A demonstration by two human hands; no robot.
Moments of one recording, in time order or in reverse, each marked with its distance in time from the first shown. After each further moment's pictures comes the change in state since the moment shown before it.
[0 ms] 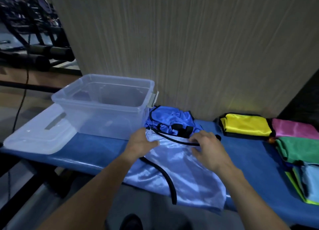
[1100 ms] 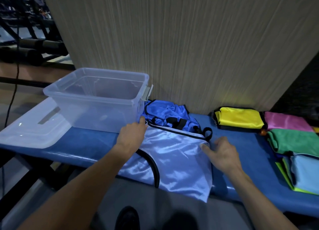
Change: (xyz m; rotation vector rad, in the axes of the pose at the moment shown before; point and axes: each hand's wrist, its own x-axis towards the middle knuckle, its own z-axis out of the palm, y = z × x) left_hand 0.009 0.001 0.007 0.905 0.185 0.240; right_hand -0.033 0.048 0.008 0.228 0.103 0.514
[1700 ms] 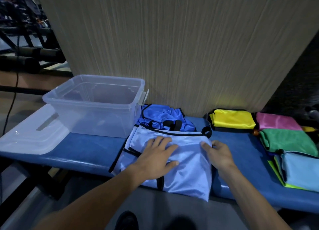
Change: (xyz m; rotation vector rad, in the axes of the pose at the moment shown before) left_hand -0.053 0.056 0.005 -0.175 -0.069 0.557; right_hand -0.005 -0.002 0.004 0.571 -0.034 0.258
